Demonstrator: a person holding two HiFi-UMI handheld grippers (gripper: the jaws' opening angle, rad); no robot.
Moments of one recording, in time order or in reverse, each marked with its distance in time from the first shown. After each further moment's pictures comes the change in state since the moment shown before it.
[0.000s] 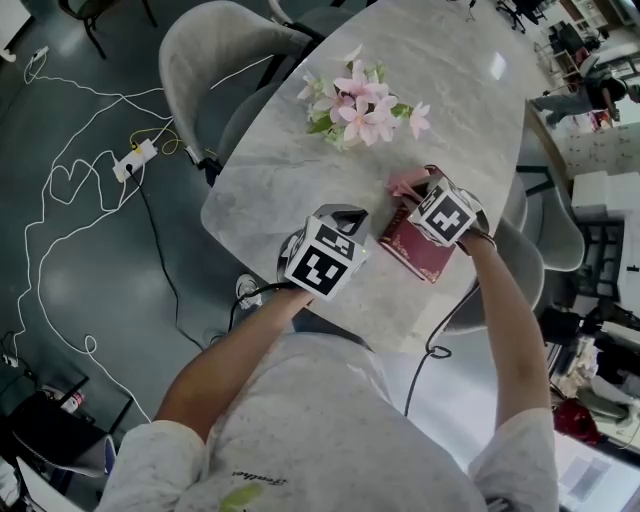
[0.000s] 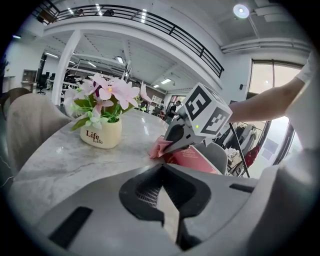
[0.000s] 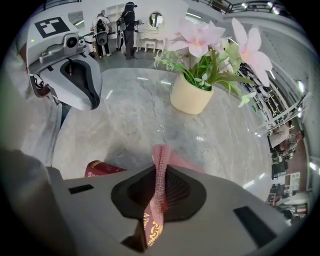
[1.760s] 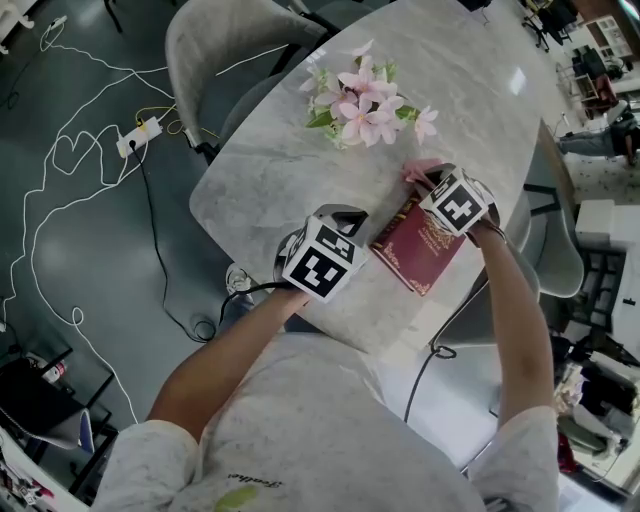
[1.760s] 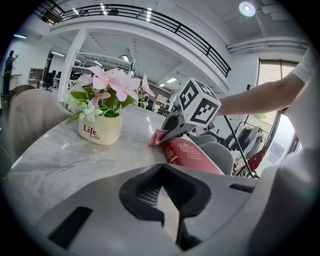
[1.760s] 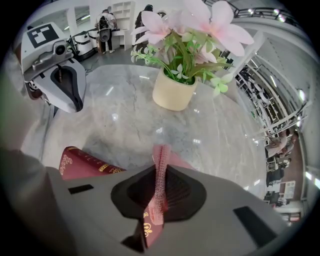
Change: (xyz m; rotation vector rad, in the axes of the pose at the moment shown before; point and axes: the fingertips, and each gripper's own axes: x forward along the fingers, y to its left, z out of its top) left arm 0.023 -0.001 -0.004 -0.051 0.013 0.054; right arm 0.008 -0.056 -0.008 -0.059 -0.006 -0.033
